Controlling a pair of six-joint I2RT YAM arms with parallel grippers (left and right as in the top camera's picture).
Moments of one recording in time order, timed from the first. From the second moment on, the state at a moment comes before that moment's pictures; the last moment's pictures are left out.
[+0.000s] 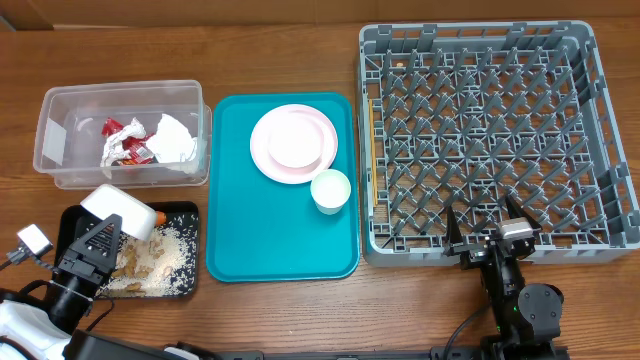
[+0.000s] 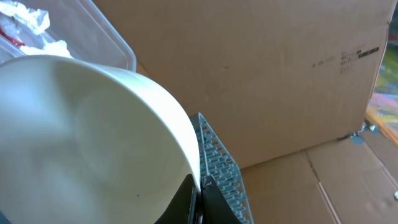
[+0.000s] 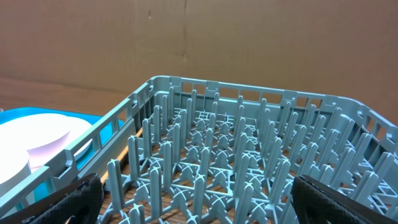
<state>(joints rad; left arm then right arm) 1.21 1.35 0.82 -1.39 1.50 0.79 0.11 0.01 0.02 -0.03 -0.04 -0.07</state>
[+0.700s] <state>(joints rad) 1.01 1.29 1.02 -1.27 1.32 0.41 0.11 0.01 0.02 -0.03 -0.04 -0.07</state>
